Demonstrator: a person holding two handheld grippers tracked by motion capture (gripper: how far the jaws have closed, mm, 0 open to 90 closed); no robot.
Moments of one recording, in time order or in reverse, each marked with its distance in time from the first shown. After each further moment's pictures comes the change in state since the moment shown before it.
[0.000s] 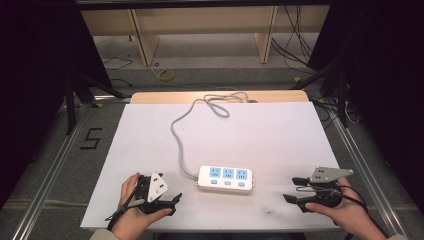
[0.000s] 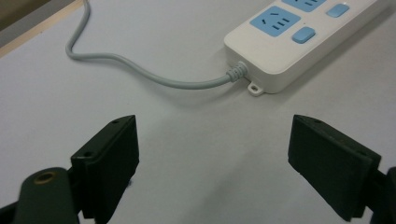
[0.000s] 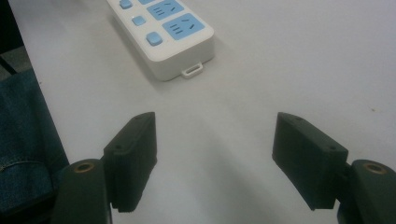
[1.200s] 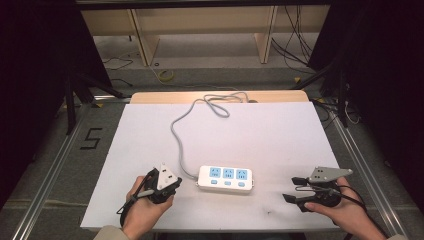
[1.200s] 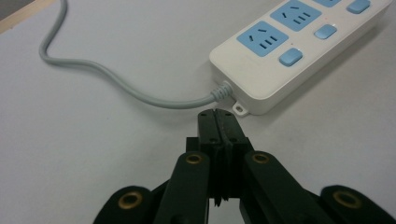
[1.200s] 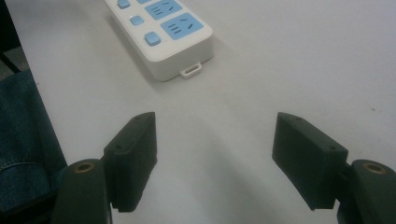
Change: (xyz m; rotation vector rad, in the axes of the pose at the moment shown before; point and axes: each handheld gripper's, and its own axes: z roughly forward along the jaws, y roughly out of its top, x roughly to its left) left arm -0.003 0.027 0.014 0.052 -0.057 -0.031; right arm 0.000 0.001 0.002 0.002 -0.008 0.006
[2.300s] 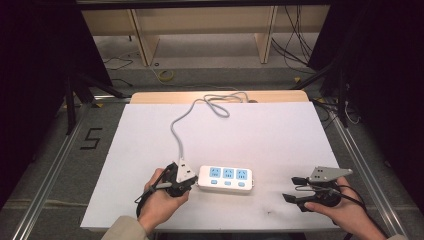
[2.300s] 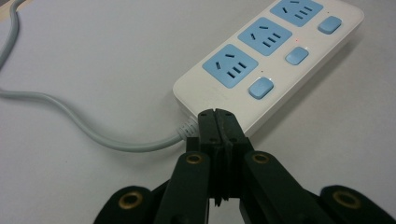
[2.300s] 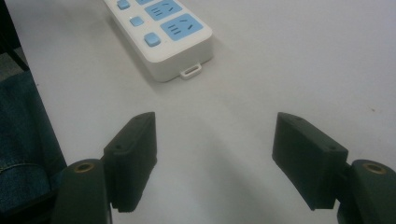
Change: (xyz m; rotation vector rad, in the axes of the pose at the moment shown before) left arm -0.015 0.028 0.027 0.018 -0.073 0.046; right arm 0.000 0.000 0.000 0.002 0.001 0.000
